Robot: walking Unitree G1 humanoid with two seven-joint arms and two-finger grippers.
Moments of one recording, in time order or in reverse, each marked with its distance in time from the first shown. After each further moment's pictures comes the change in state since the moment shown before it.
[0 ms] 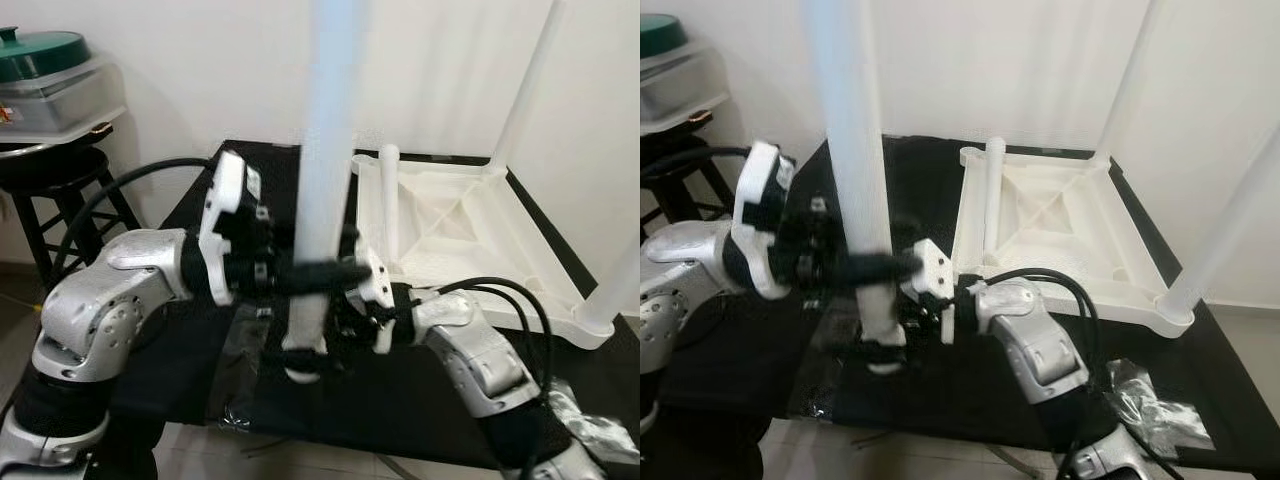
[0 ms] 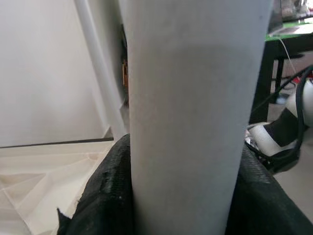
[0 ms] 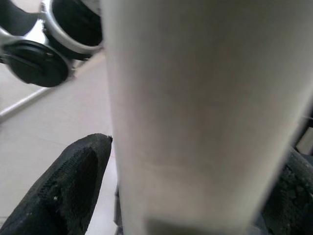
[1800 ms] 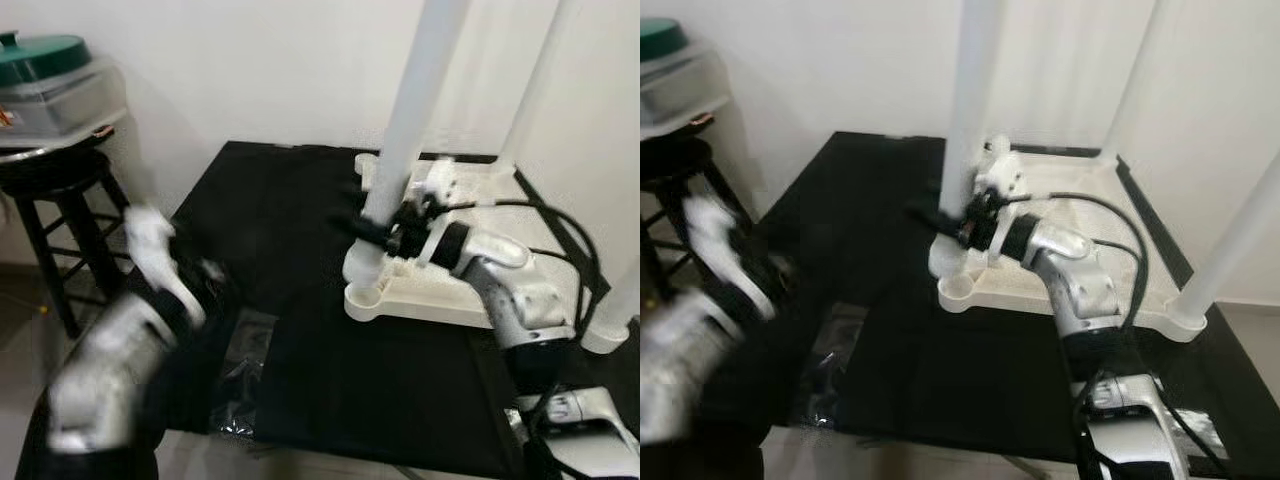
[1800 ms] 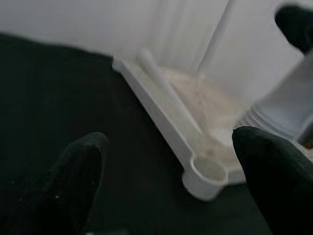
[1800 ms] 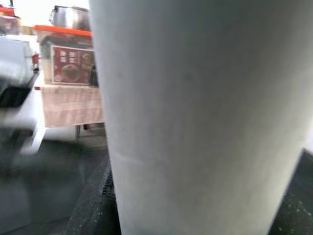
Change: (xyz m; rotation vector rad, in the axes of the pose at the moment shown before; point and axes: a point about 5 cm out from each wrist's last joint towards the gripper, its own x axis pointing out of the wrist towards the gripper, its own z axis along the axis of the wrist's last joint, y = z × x) left arm -0.068 -0.009 -0.117 -0.388 -0.028 1.104; right arm -0.064 -0.075 0.025 0.033 -0.085 -0.601
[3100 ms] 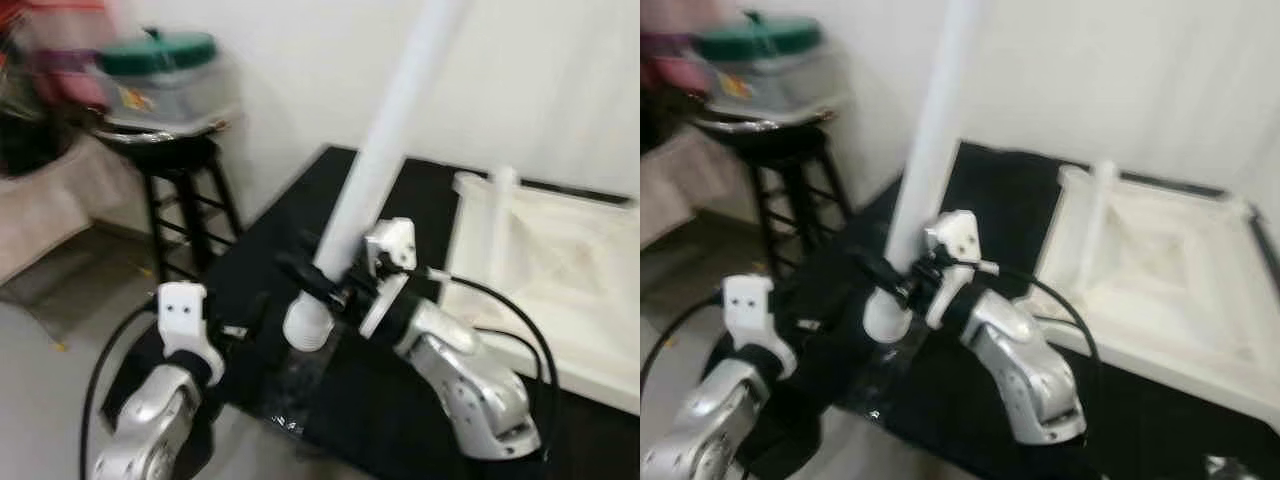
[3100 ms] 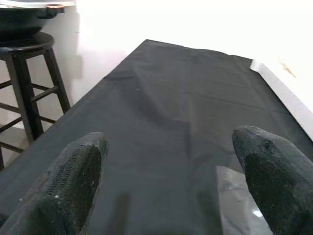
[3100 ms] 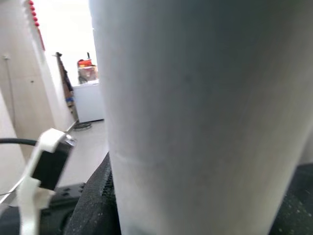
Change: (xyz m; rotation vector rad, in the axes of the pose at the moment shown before) left arm -0.016 -0.009 -0.033 0.118 0.024 0.273; right arm 0.005 0.094 -0.024 0.217 -0.056 -0.111
